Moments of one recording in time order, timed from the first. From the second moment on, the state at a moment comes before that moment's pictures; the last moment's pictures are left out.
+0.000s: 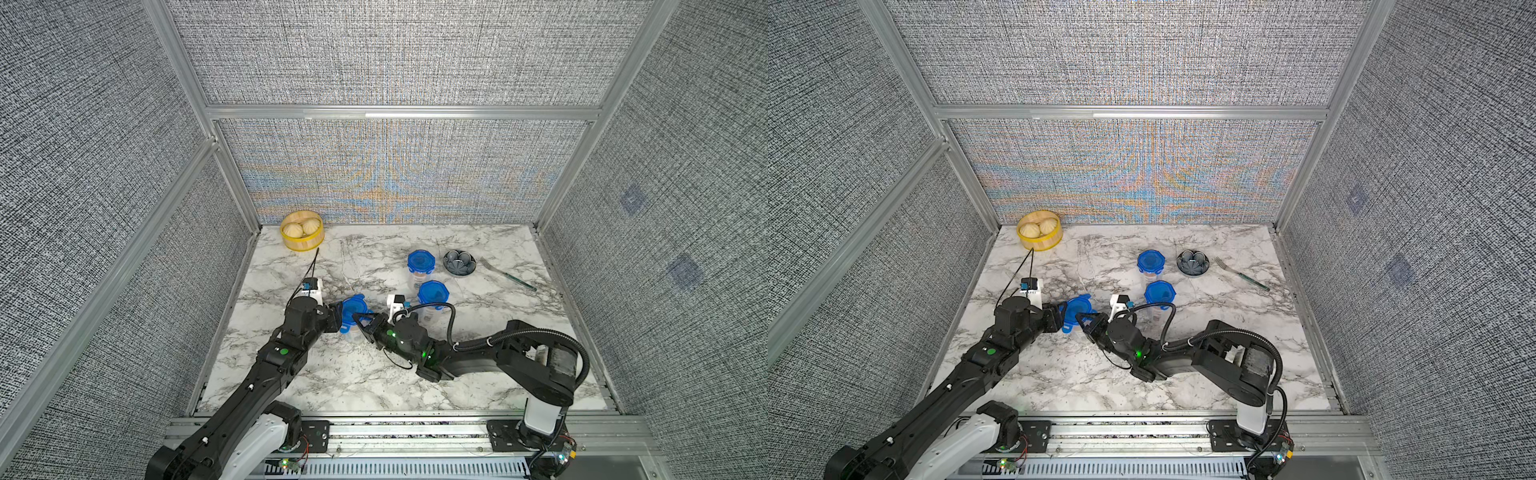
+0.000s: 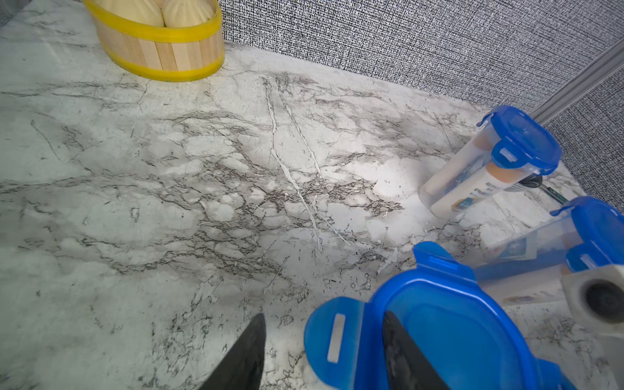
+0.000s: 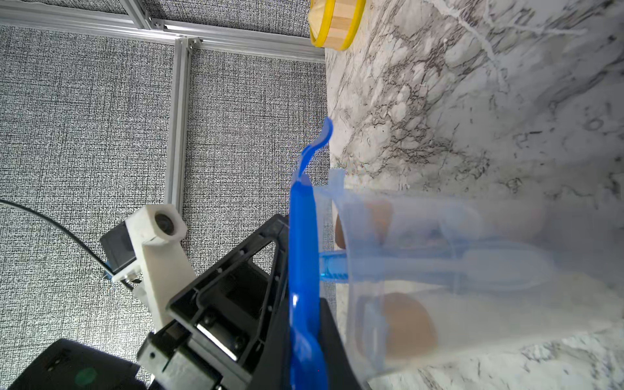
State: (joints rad) left arm -0.39 0.89 0.48 -0.13 -0.03 -0.37; right arm 1.10 1.83 0.83 0.88 0.16 1.52
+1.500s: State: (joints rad) left arm -0.61 0.88 0.69 -0.36 0.01 -0.23; right arm 1.04 1.14 0.65 0.15 0.37 1.02
